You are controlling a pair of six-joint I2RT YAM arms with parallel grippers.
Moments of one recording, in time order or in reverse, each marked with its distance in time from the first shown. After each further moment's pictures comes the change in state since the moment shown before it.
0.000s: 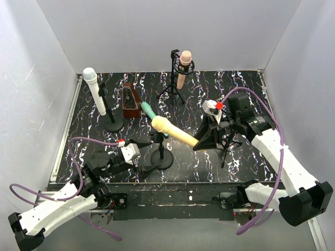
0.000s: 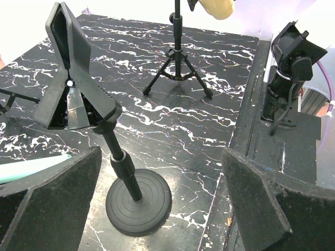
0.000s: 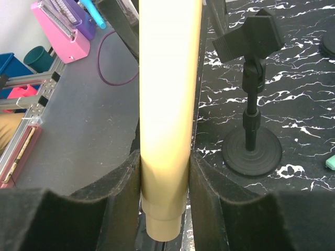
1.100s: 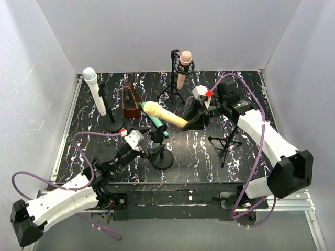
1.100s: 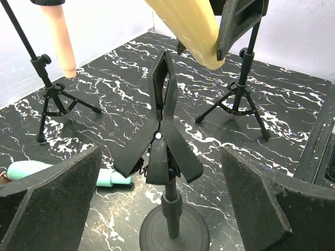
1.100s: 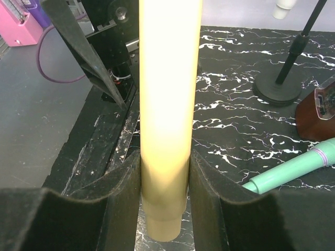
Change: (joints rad) left arm 0.002 0.217 -0.001 0.316 -0.261 -0.014; right arm 0.006 0.282 0.139 0.266 -0.011 -0.125
